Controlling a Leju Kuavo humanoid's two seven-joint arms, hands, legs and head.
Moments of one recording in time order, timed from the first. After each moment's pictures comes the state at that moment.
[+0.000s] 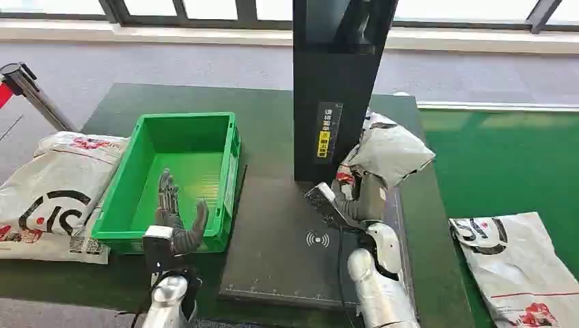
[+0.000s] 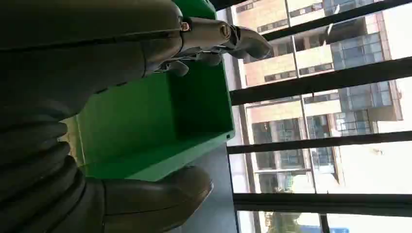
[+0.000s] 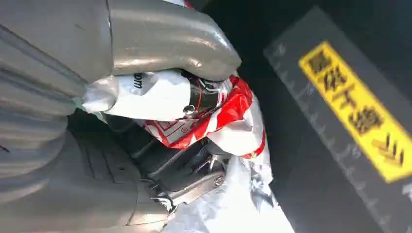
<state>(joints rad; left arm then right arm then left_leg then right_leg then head) -0.10 -0.29 0.09 -1.10 -0.17 0.22 -0.70 -0.31 0.33 0.01 -1.04 1.25 -0.36 -0.12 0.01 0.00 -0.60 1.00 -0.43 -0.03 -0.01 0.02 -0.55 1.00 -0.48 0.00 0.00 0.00</state>
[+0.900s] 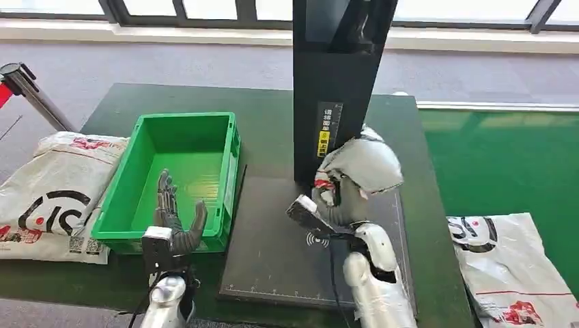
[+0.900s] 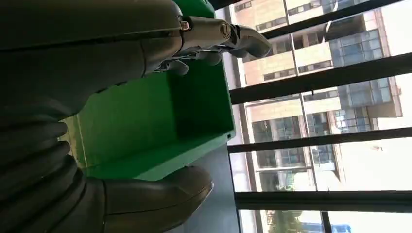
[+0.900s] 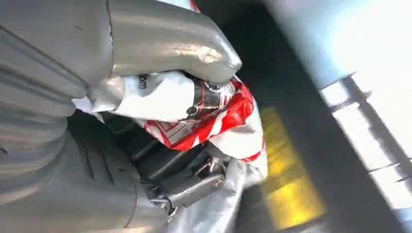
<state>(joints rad) -0.10 -0.30 0.11 -1.10 -0.19 0.19 -0.70 -0.28 0.32 0.14 -1.08 1.30 -0.16 -0.20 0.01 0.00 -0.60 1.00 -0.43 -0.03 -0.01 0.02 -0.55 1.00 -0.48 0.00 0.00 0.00</state>
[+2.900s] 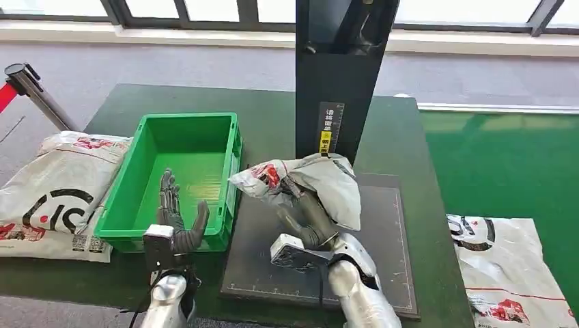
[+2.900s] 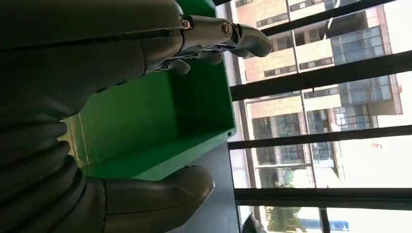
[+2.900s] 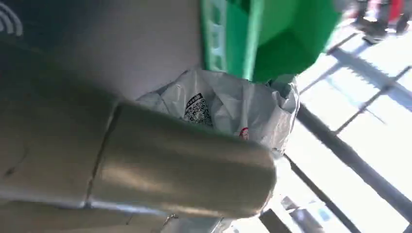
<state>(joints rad) -0.12 -0.30 0.12 -1.05 -0.19 0.17 -0.70 -0.27 0.29 0.27 -1.08 0.87 0.03 -0.59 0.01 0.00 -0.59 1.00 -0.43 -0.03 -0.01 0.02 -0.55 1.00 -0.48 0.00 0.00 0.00</state>
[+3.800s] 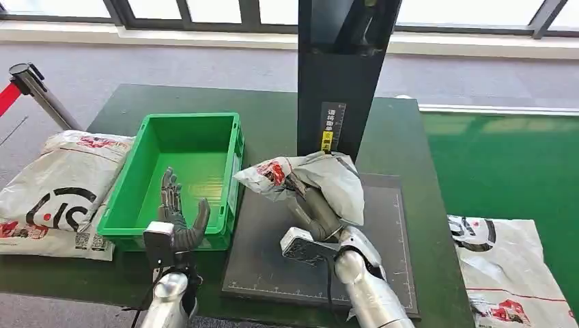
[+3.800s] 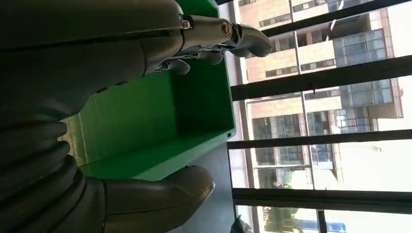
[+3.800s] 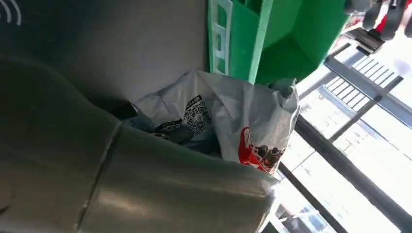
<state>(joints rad) -0.14 -0.30 0.12 -1.03 -0.16 0.17 -0.70 -0.34 0.27 0.24 -0.95 0.87 0.03 -0.66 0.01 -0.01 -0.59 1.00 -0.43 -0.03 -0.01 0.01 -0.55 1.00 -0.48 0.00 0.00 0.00</state>
